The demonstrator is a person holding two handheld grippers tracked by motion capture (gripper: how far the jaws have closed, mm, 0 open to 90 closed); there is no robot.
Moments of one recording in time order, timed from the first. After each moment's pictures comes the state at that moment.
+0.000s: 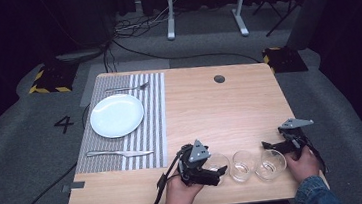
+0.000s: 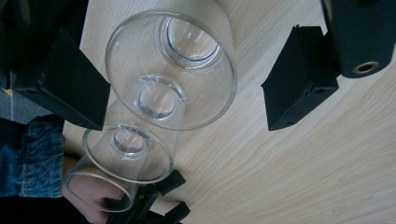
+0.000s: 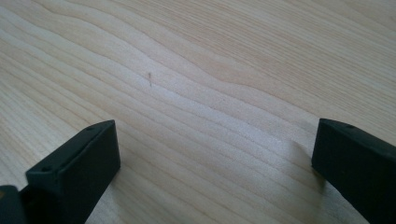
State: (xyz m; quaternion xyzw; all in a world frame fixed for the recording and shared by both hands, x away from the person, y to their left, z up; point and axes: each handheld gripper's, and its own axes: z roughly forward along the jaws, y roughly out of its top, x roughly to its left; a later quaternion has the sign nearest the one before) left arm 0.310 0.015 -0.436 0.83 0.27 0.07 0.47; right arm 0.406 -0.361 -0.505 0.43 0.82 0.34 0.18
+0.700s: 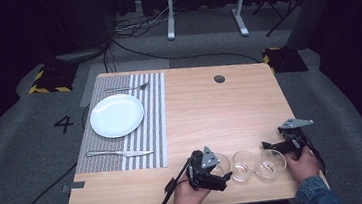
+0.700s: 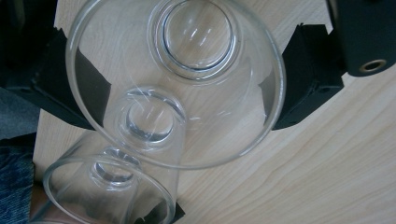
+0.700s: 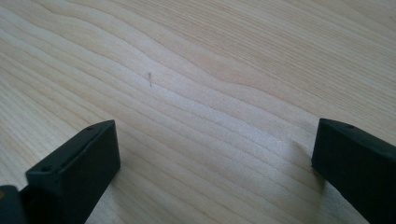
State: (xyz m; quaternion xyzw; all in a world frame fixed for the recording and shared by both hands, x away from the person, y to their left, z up) left arm 0.310 -0.008 -0.470 0.85 0.27 0.08 0.45; right arm 0.406 -0.361 -0.505 0.43 0.82 0.34 0.18
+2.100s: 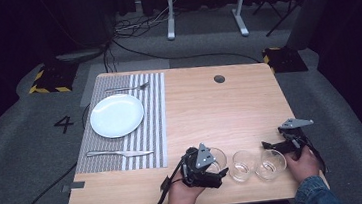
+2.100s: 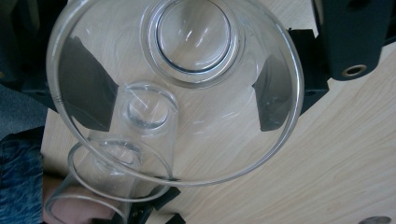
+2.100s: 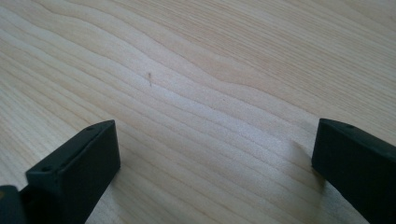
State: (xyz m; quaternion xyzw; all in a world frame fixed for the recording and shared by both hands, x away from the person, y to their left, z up) left arm 0.305 0.010 -0.438 0.84 0.26 0.11 0.46; right arm 0.406 -0.361 -0.505 0.43 0.82 0.34 0.18
